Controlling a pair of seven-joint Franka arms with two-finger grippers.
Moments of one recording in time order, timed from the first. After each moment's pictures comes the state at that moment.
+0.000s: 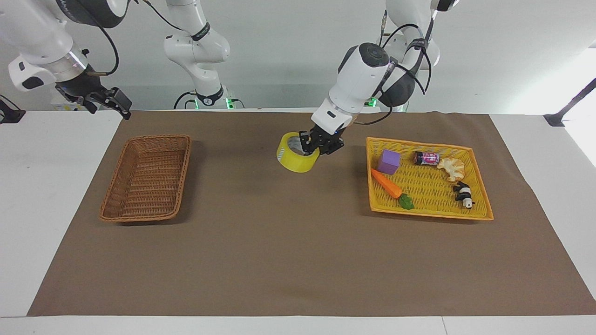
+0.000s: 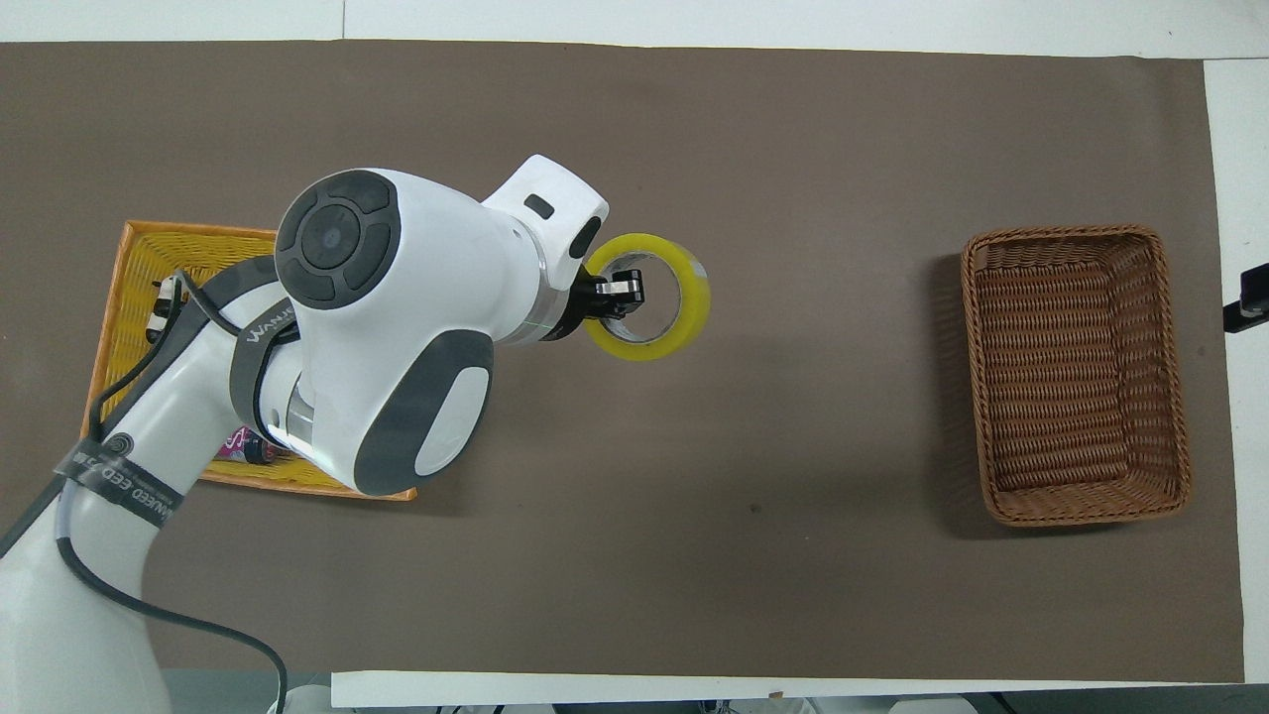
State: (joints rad) left arm -0.57 0.16 -0.15 -1.72 -0.28 2.14 -0.60; right arm -0.03 -0.01 -0.15 -1.54 -0.04 1.35 0.03
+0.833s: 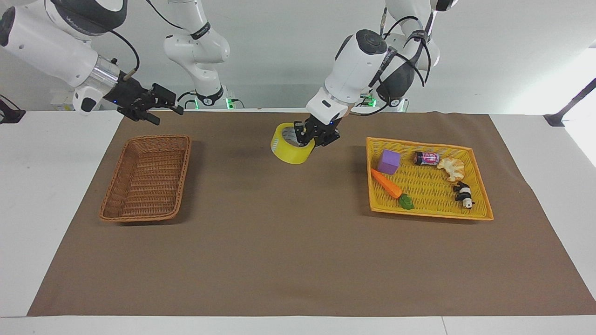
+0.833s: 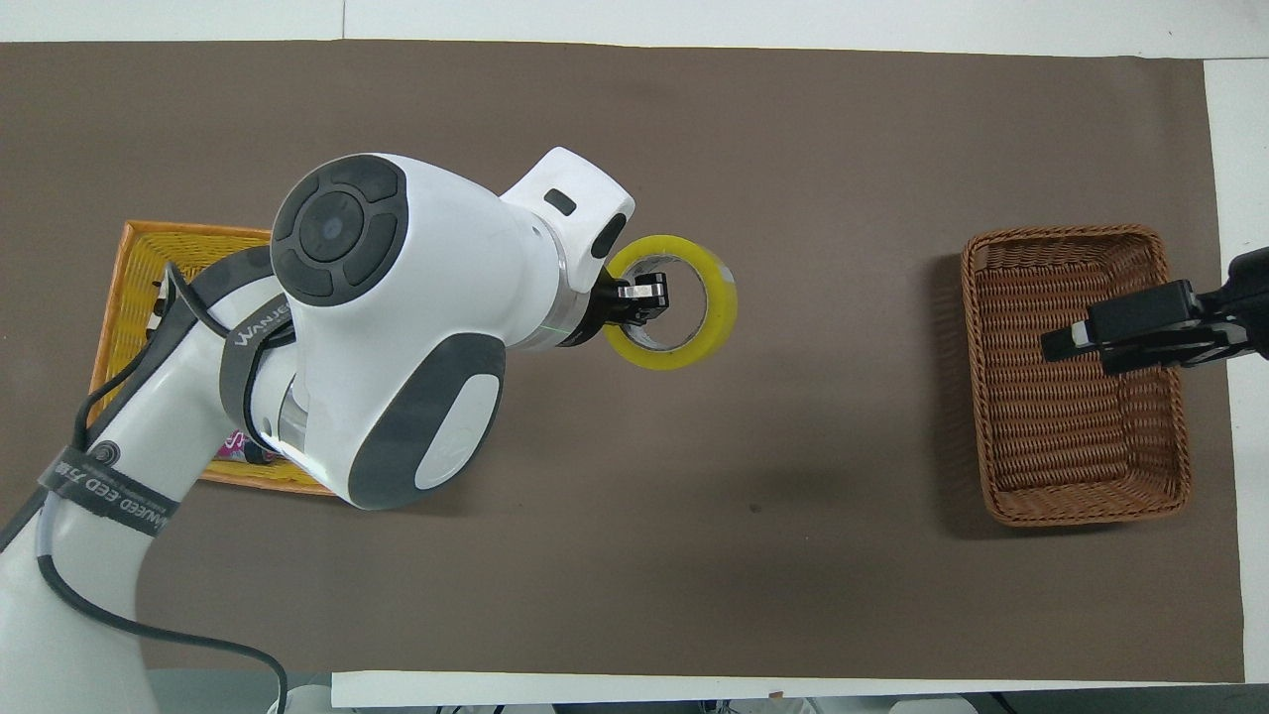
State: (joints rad) left arm -0.58 0.16 -0.15 -1.68 -0.28 2.08 -0.60; right arm -0.06 -0.07 -0.13 -1.82 0.60 1.43 -0.14
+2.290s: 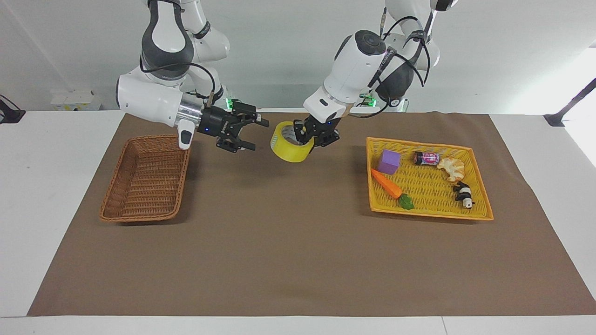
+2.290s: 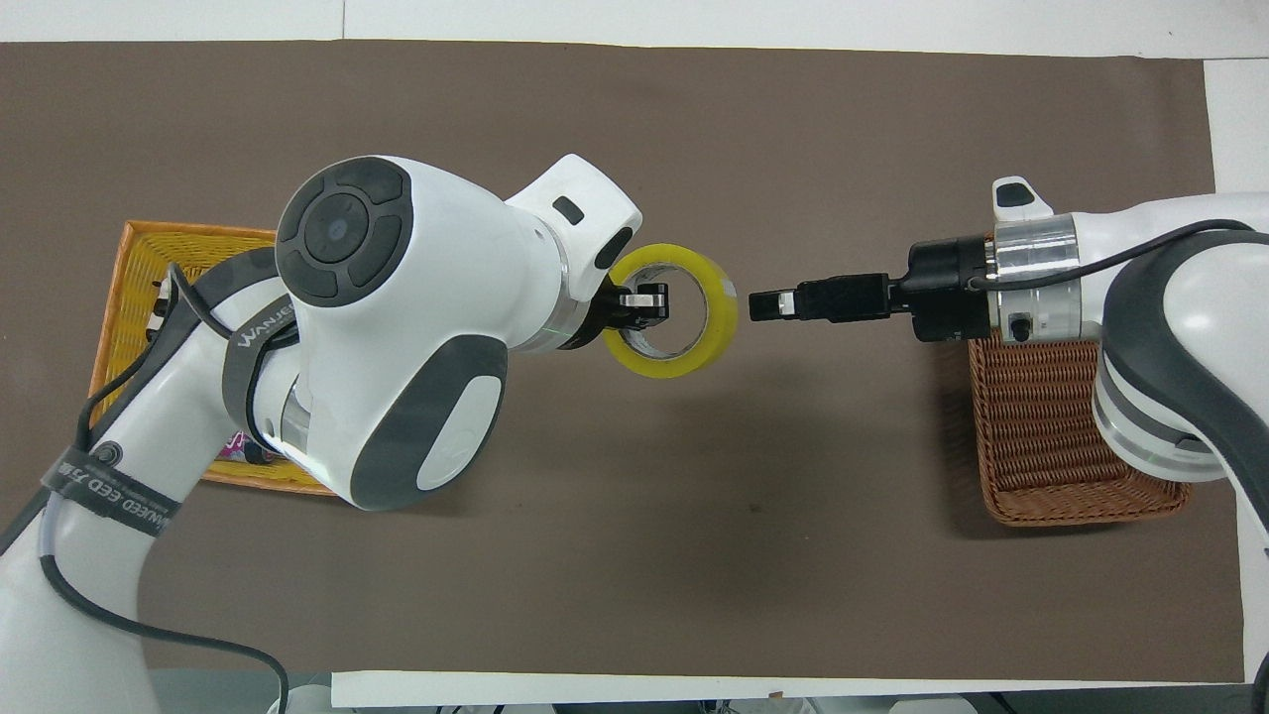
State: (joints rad) left arm -0.58 0.16 -0.14 -1.69 -0.28 2.08 -0.51; right arm 0.26 -0.05 -0.11 -2.06 1.18 1.90 -0.48
